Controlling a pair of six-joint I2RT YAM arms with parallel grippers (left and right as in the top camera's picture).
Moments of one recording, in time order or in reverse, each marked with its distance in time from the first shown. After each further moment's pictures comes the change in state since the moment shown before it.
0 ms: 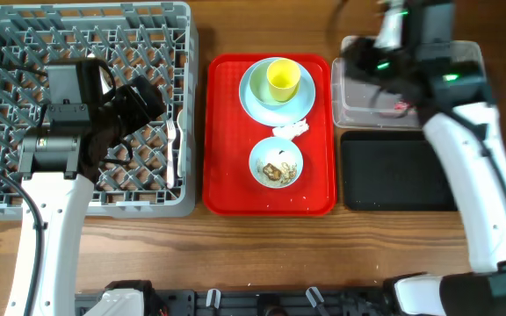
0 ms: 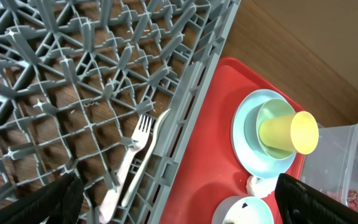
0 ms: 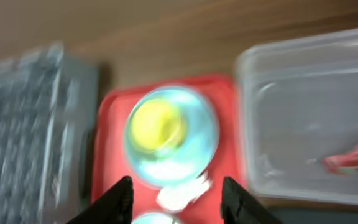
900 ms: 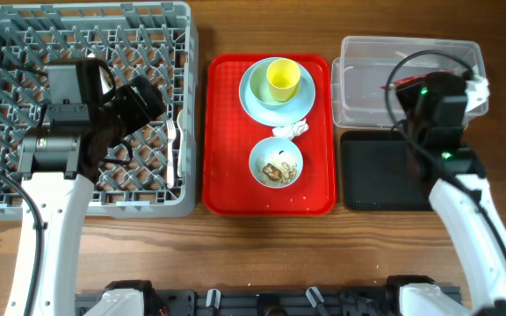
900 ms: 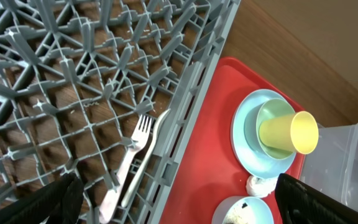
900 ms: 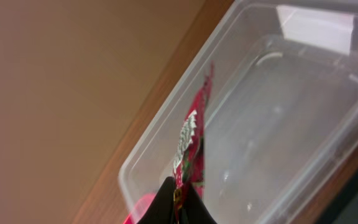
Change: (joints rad) left arm 0.000 0.000 0.000 0.000 0.000 0.000; right arm -0.222 -0.271 -0.700 0.743 0.409 0.602
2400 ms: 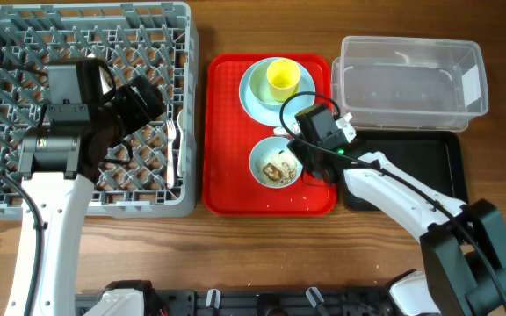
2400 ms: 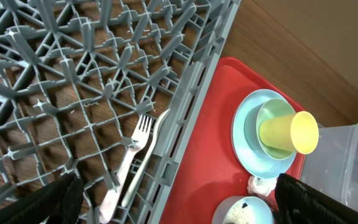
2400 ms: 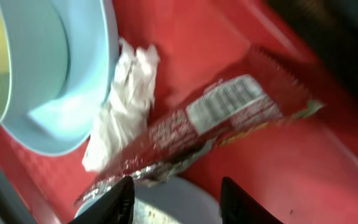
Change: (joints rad) left arm 0.000 0.000 0.000 0.000 0.000 0.000; right arm 0.501 0.334 0.006 -0.228 -0.199 0.348
